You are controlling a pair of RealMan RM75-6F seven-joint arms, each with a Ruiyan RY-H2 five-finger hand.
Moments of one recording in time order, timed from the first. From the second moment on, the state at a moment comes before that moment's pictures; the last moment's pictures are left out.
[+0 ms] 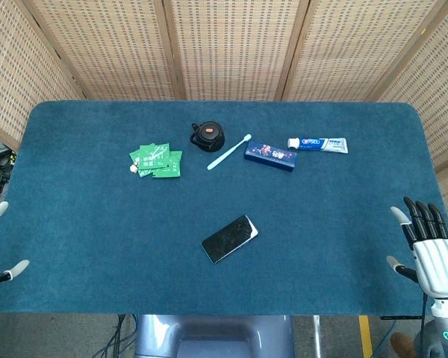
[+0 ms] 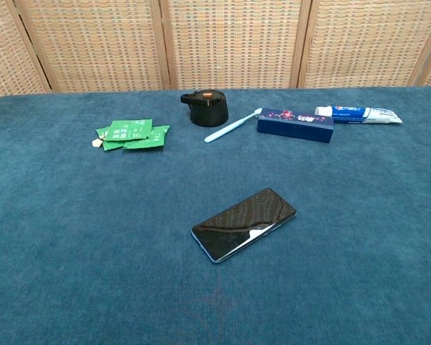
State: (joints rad) left arm -0.04 -0.96 -0.03 -1.77 1.60 1.60 -0.04; right arm 0.11 -1.13 0.06 -1.52 -1.62 1.61 -0.02
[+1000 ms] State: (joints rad) left arm -0.13 -1.02 -0.10 -1.74 1.38 1.41 0.08; right arm 0.68 -1.30 0.08 -1.57 -1.63 0.77 -0.01
